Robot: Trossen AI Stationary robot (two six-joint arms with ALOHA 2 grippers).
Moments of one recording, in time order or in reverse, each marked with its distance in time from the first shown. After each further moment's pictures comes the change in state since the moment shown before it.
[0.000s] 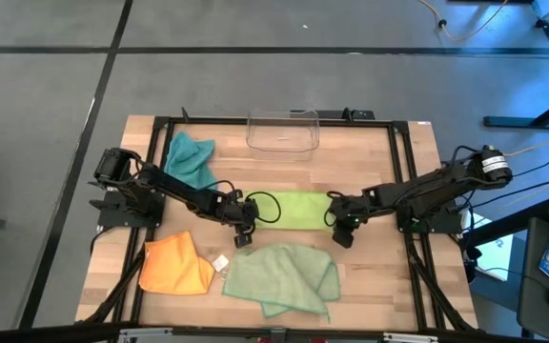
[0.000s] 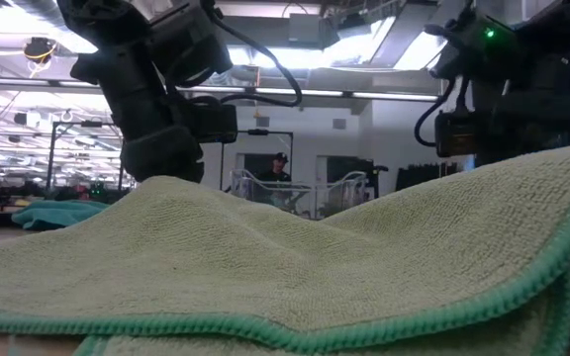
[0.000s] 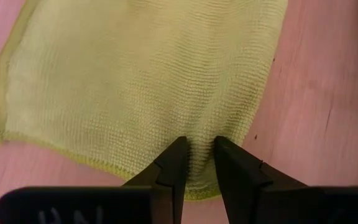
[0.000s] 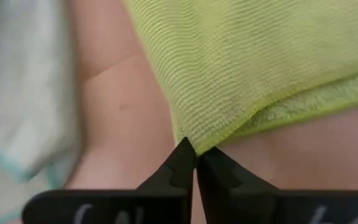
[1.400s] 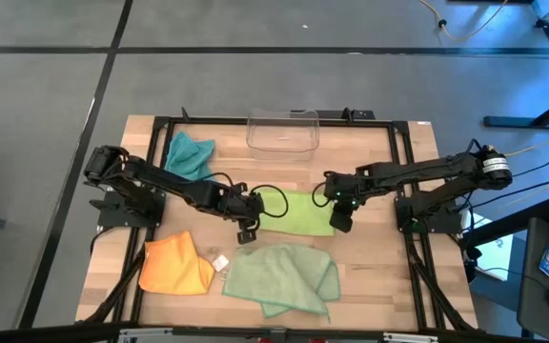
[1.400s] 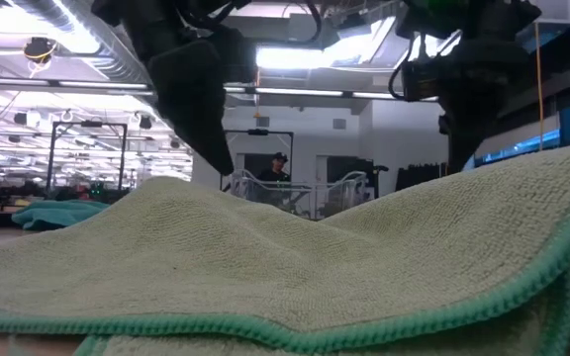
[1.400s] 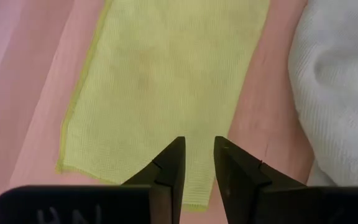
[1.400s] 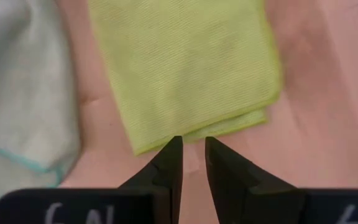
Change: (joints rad) left arm 0.000 -0.096 0.208 -0.268 -0.011 0.038; right arm -0.133 0.000 0.372 -0.509 0.097 -0.220
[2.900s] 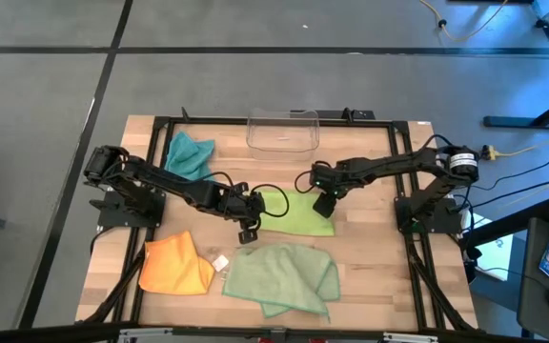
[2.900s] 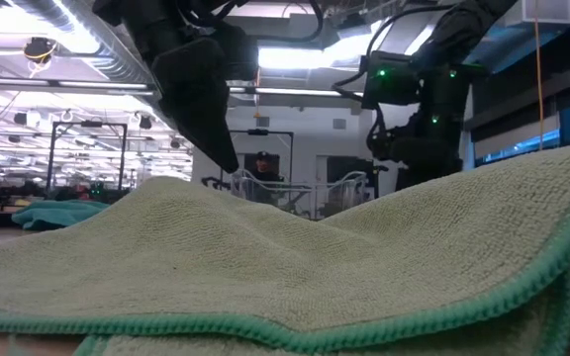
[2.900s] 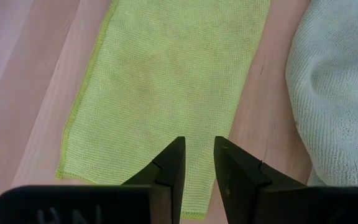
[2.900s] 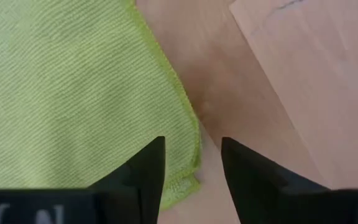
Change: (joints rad) left arm 0.000 -0.001 0.001 0.020 -0.009 0.002; right arm -0.159 0.275 -0.002 0.151 0.103 0.012
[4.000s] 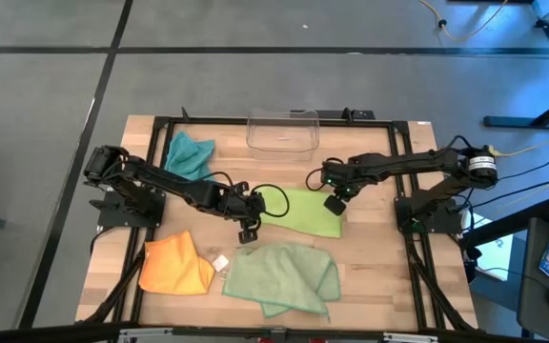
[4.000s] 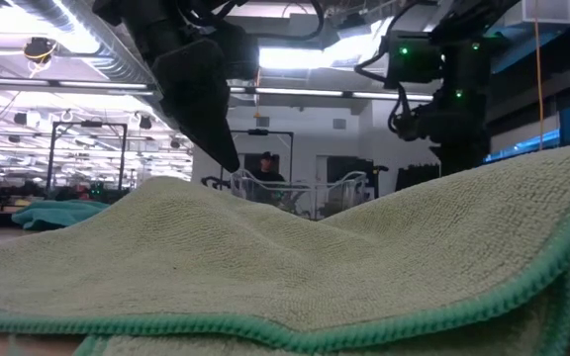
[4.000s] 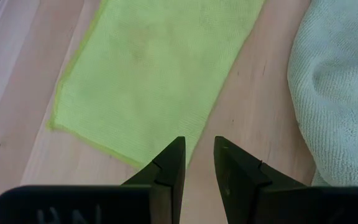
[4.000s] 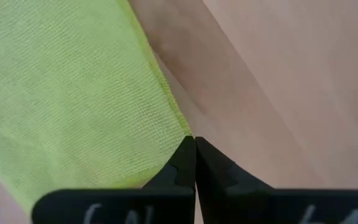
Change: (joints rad) left arm 0.000 0.000 0.000 0.005 -0.011 0.024; right arm -0.003 -0.149 0.002 -0.226 0.019 0.099
